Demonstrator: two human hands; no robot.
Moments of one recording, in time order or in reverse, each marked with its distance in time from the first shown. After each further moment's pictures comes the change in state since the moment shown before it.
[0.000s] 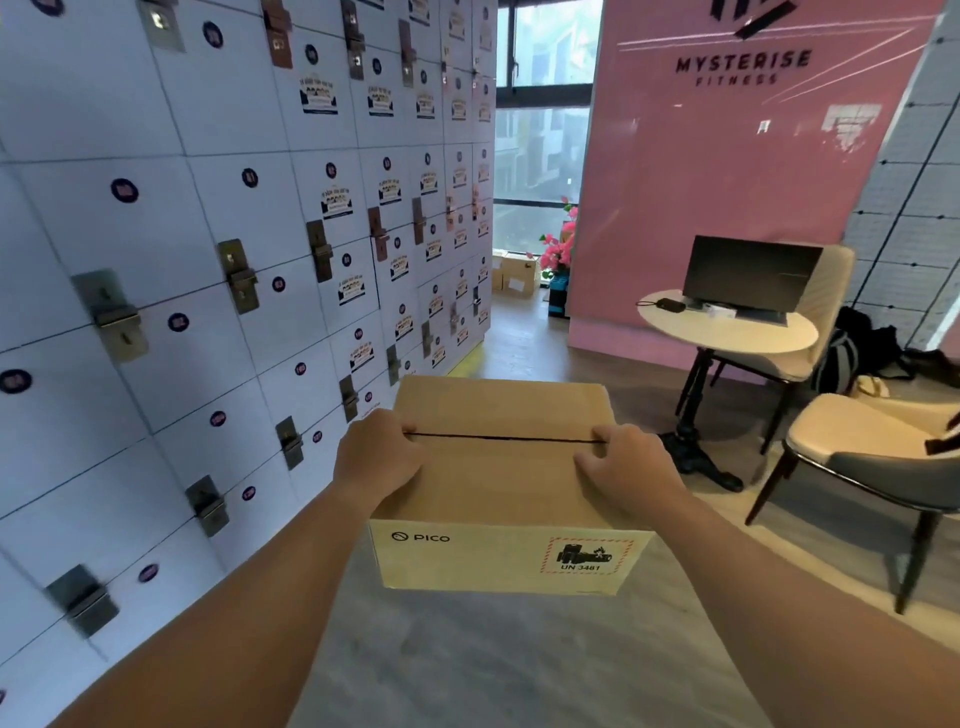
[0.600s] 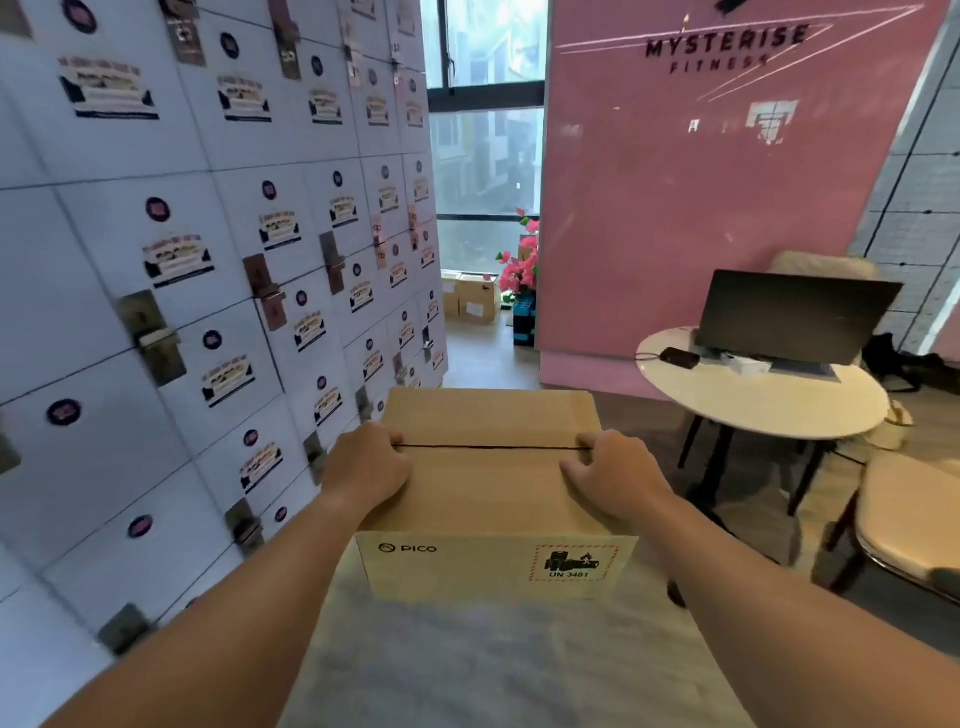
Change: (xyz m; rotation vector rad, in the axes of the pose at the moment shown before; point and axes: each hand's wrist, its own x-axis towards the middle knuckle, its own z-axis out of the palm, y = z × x) left_hand 0.489 0.060 0.200 0.032 -0.087 0.100; right_hand 0.500 0.076 0.066 -0.001 -0.002 0.046
